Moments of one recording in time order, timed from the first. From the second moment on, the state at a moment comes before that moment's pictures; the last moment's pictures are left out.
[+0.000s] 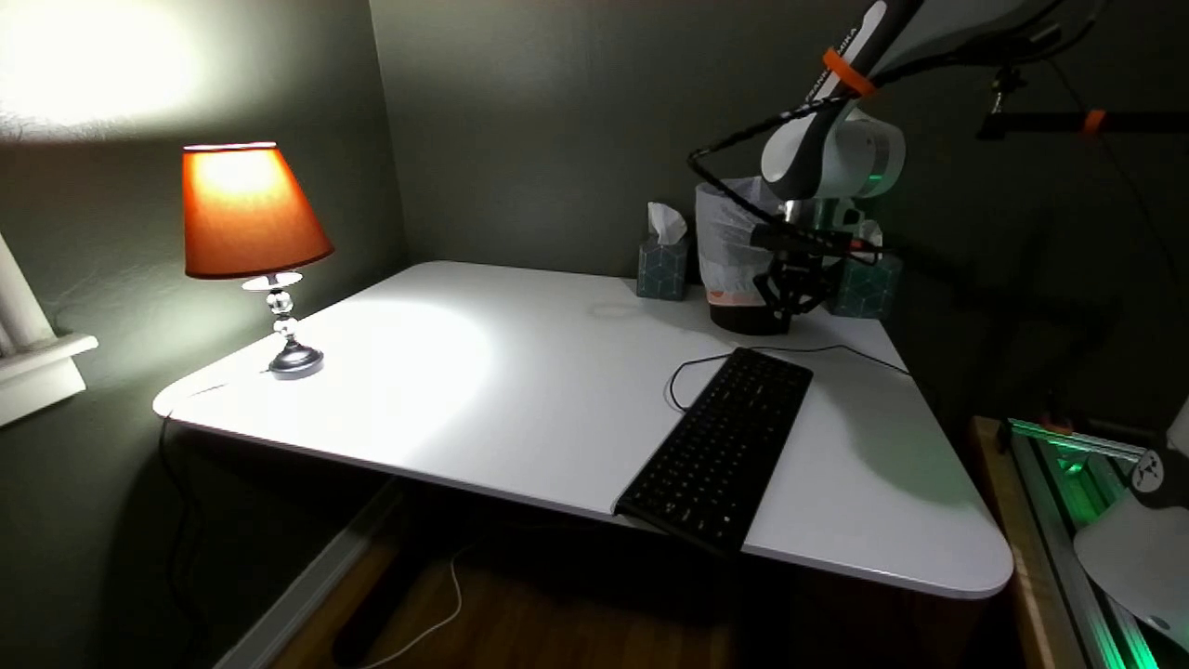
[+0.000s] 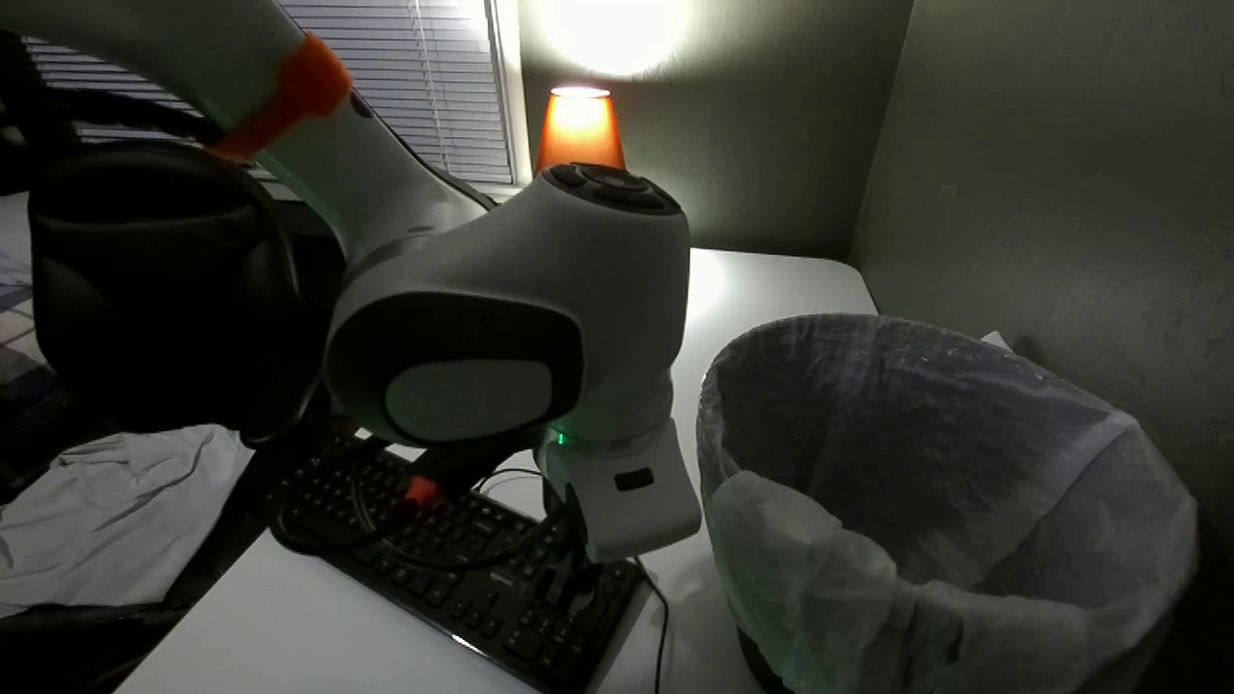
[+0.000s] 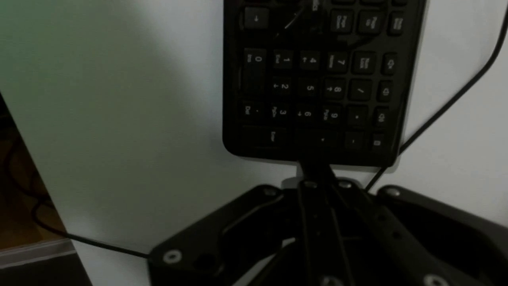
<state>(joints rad) -0.34 0.25 -0.31 -2.37 0.22 2.56 0.74</state>
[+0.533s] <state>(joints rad) -0.33 0.31 -0.31 -2.34 0.23 2.56 0.73</state>
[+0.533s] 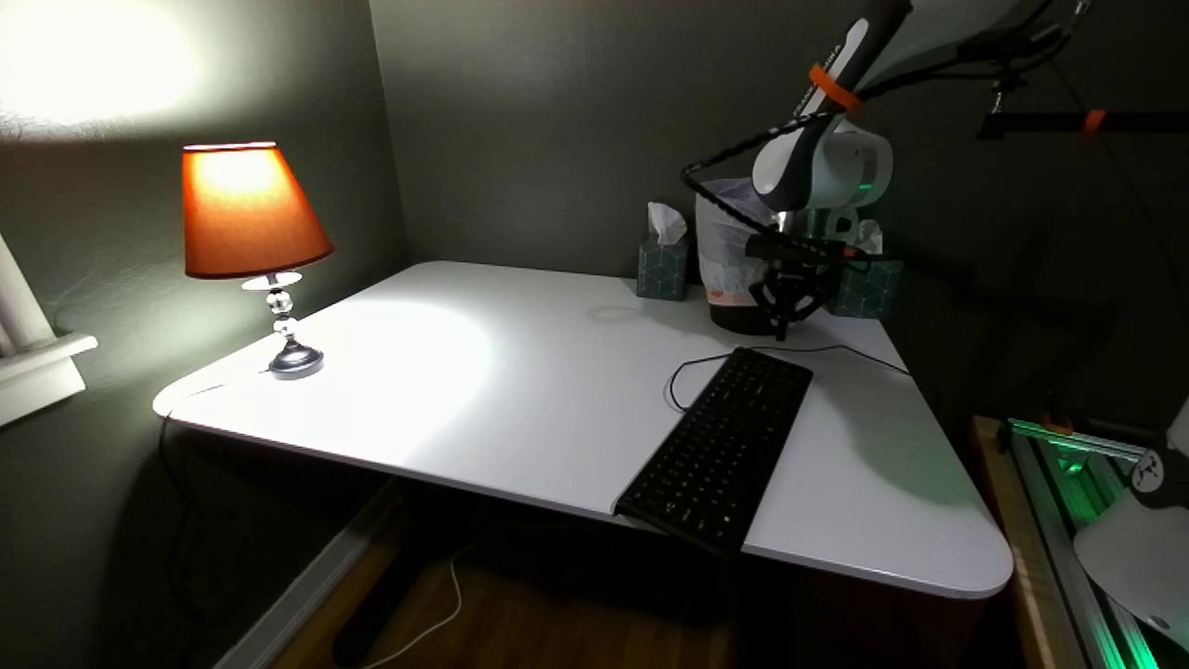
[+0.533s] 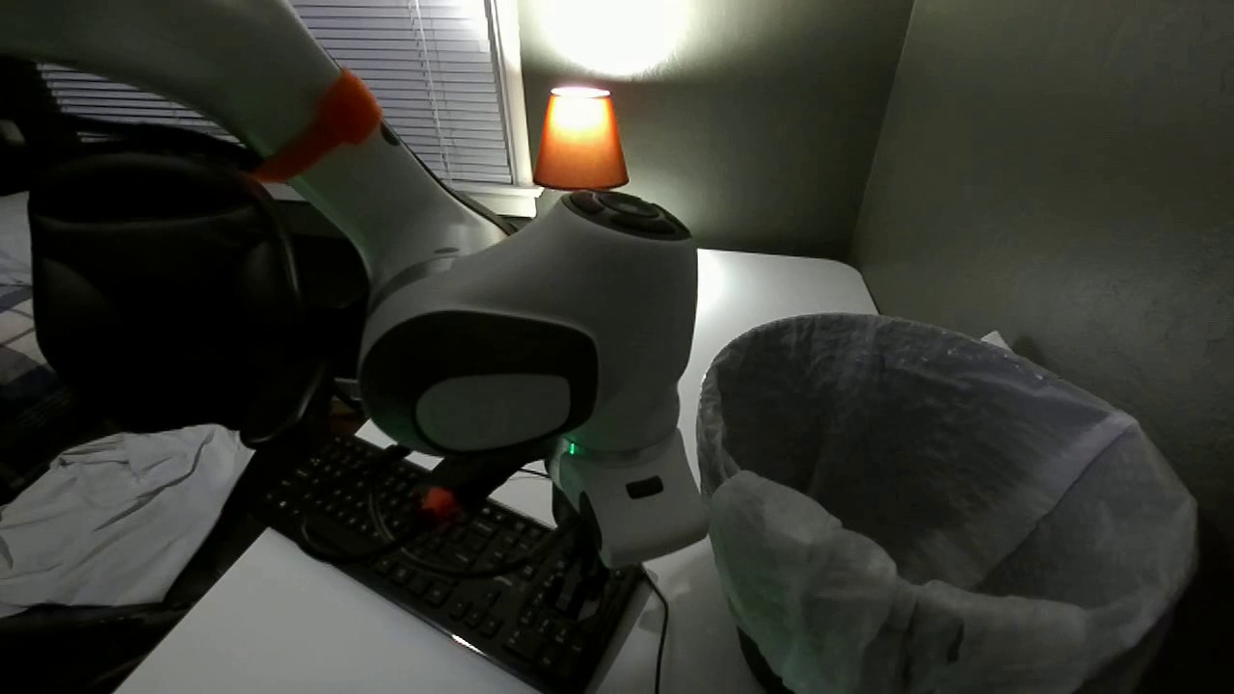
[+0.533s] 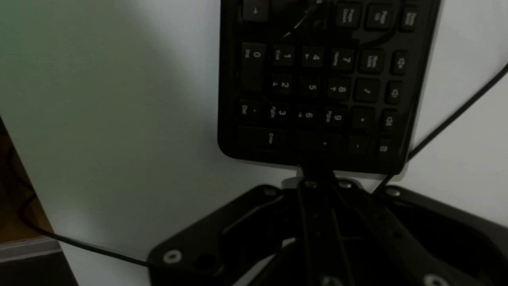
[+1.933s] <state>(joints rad) -0.33 0.39 -0.29 -2.27 0.35 2.56 0.58</state>
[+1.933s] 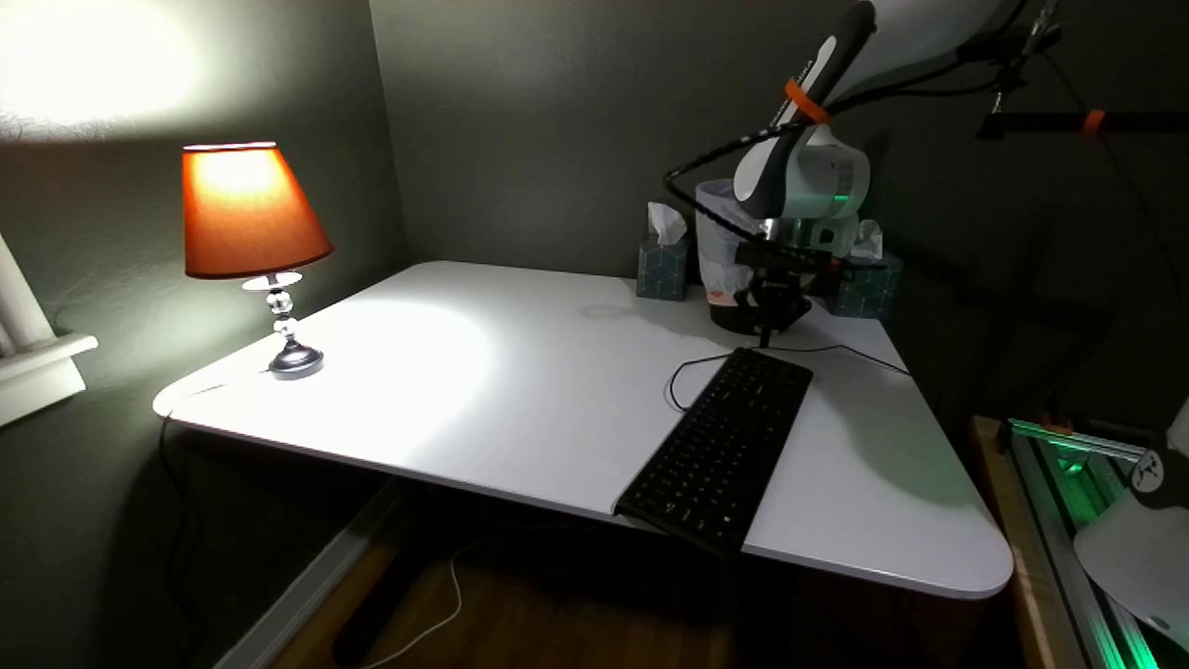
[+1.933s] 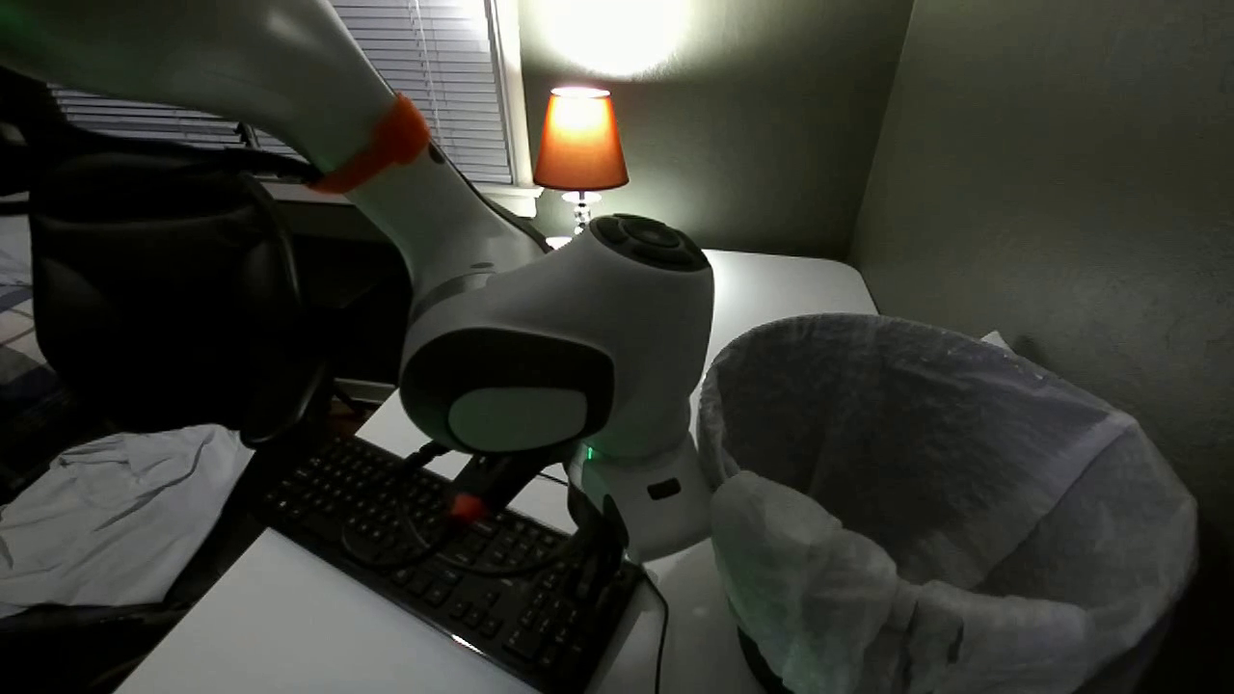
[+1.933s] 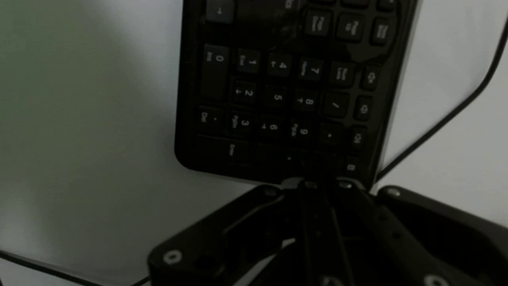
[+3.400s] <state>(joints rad) -0.33 0.45 -0.27 -2.22 0.46 2.56 0.49</state>
